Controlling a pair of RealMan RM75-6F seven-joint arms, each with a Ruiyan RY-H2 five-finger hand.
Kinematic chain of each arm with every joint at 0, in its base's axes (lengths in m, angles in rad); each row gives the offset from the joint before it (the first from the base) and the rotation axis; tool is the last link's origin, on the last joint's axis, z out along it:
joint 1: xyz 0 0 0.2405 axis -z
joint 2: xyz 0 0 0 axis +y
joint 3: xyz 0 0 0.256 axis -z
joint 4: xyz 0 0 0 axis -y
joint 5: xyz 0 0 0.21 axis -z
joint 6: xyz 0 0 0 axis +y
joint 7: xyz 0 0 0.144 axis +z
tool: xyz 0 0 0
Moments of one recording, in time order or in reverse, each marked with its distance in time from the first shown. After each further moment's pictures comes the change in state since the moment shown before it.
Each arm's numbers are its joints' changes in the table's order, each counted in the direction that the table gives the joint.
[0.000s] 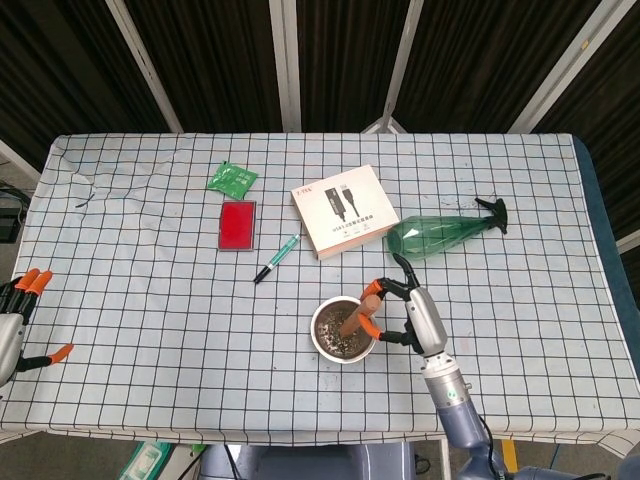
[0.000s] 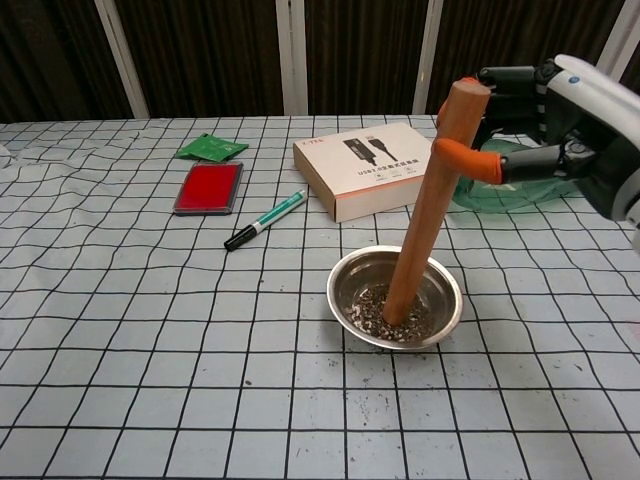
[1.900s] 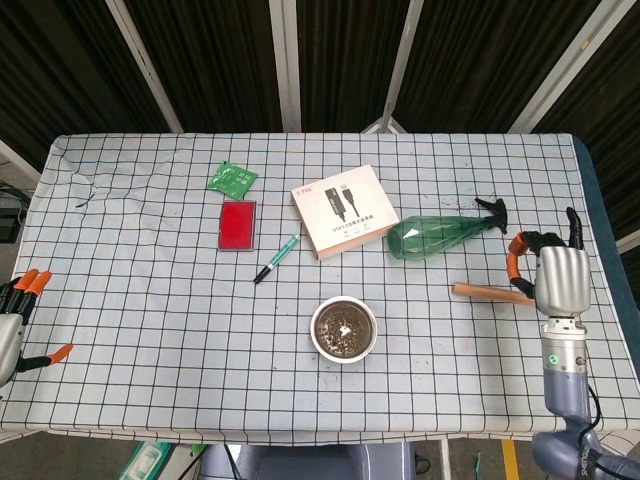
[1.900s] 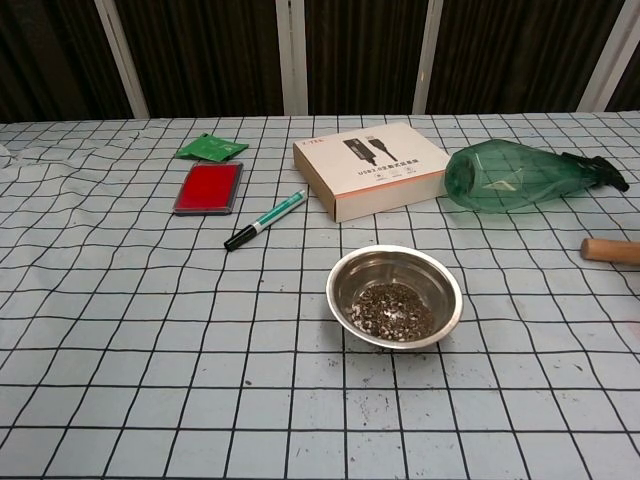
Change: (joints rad) left arm -0.002 0.000 0.002 0.005 0.008 0.003 0.010; right arm 0.070 0.311 -0.118 -0.140 -0.200 0.062 -0.473
